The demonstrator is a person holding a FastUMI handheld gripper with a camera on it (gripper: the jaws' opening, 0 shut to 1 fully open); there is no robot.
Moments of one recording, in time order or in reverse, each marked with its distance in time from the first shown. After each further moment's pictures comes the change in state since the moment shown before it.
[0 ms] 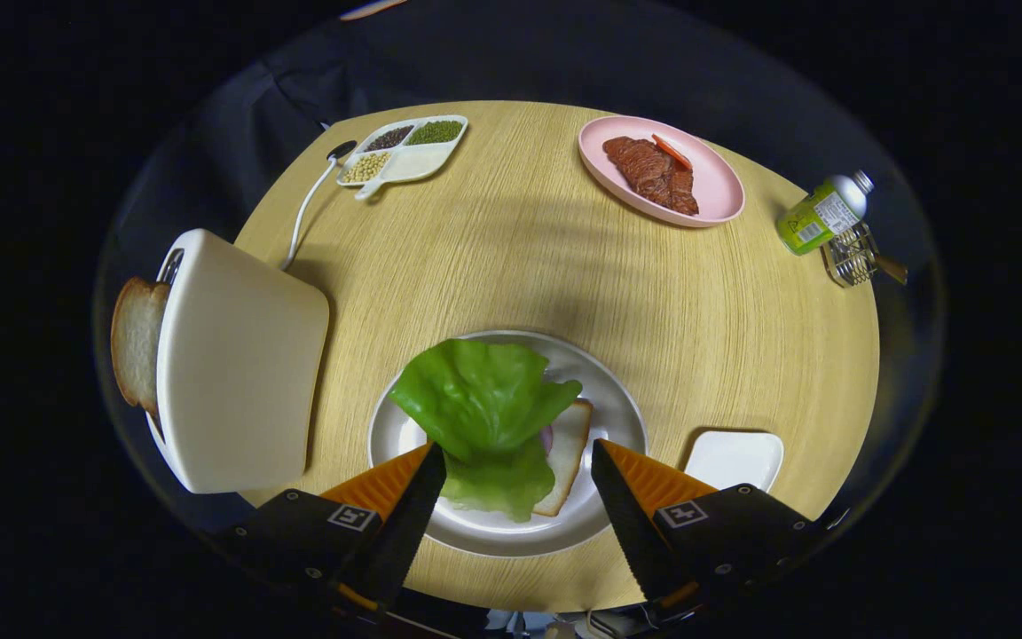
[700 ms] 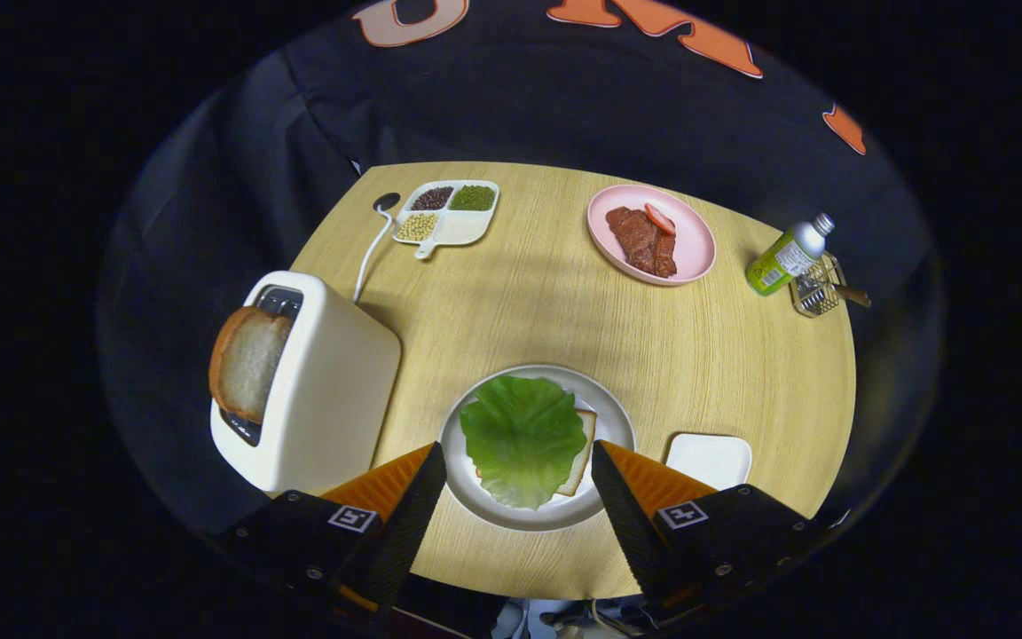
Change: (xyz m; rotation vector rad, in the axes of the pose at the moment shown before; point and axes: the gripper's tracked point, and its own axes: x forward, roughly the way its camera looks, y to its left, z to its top) arm -0.095 0.043 0.027 -0.024 -0.152 0.016
